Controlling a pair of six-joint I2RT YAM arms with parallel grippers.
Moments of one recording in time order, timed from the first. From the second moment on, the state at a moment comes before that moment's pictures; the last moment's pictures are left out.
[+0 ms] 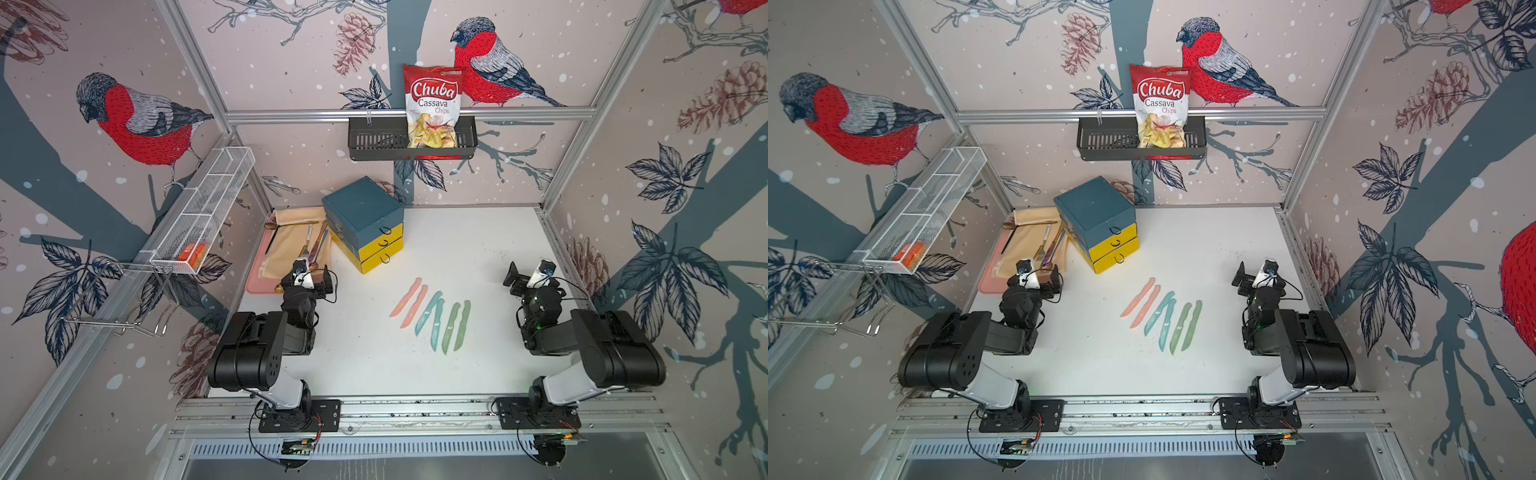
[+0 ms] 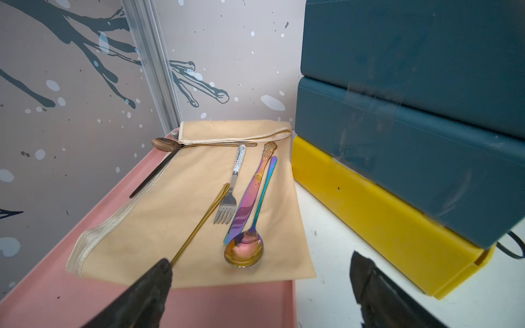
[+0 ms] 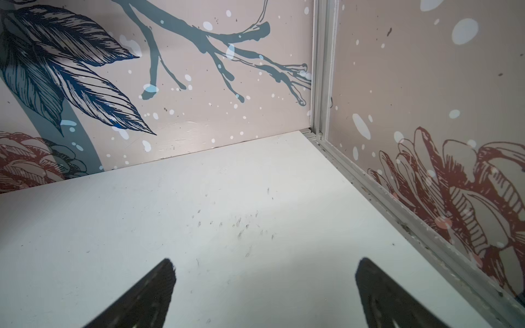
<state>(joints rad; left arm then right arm) 0.00 1.55 0.23 1.18 -0.08 0.00 0.02 1.54 0.20 1.24 0.17 0.08</state>
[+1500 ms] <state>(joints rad) -0.13 1.26 0.56 0.66 -0.13 -0.02 0.24 1.36 0.51 0.76 0.49 0.06</state>
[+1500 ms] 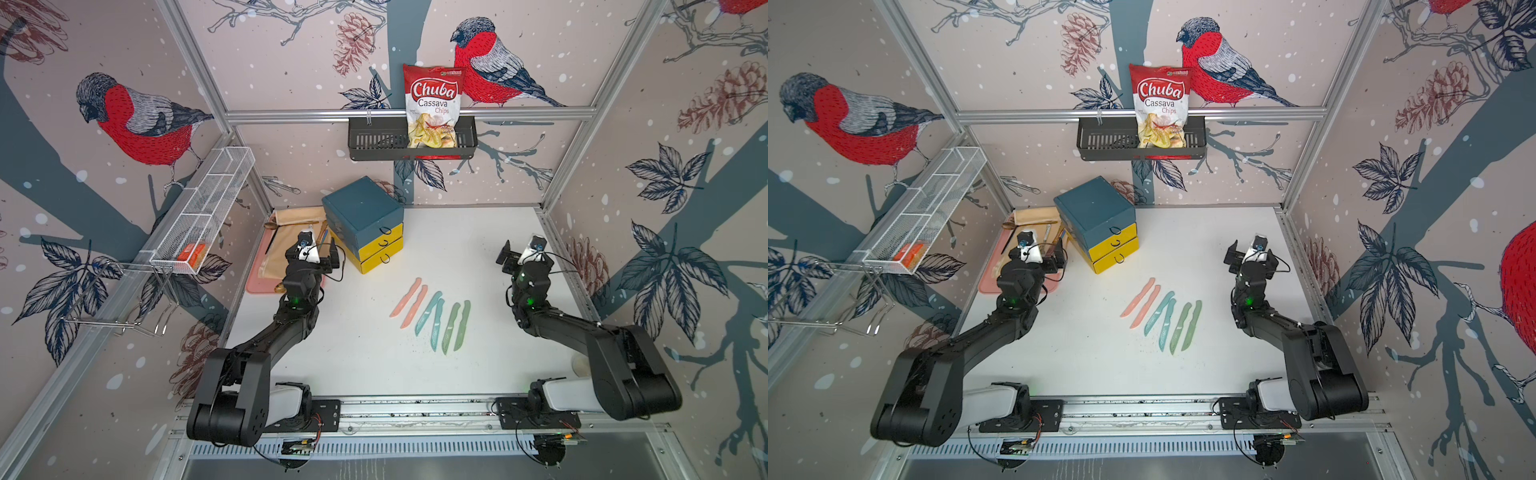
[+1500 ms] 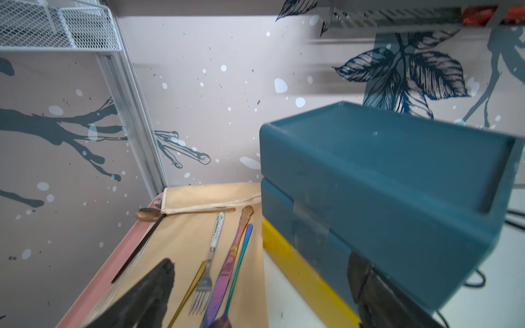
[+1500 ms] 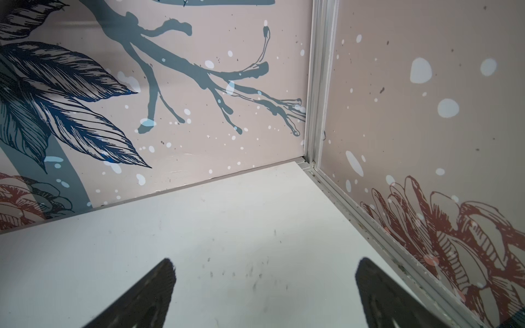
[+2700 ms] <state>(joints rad) -0.12 2.02 2.04 -0.83 0.42 -0.42 0.65 2.03 1.40 0.51 -0.42 1.58</state>
